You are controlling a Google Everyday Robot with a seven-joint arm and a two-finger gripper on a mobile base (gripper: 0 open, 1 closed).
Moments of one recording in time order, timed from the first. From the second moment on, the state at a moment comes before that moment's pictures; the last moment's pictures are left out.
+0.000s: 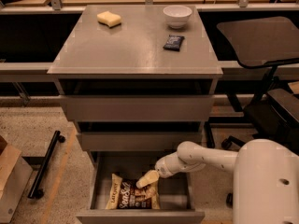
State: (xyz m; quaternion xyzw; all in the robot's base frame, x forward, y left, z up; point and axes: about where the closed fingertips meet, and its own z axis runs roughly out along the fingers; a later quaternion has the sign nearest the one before) arm 0.566 -0.001 0.337 -0.37 0.84 0.35 0.18
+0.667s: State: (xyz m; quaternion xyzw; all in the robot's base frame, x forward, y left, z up) arm 0.578 0.015 0.242 -0.33 0.87 0.35 0.13
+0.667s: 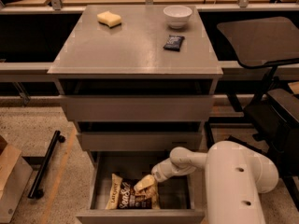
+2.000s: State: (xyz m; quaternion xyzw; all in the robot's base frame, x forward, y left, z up) arm 0.551 -0.009 0.140 -0.25 0.90 0.36 0.06
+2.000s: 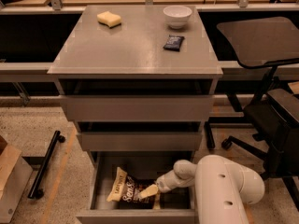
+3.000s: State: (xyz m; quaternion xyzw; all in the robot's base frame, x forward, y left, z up) arm 0.537 -0.005 0.135 -0.23 0.90 0.37 0.06
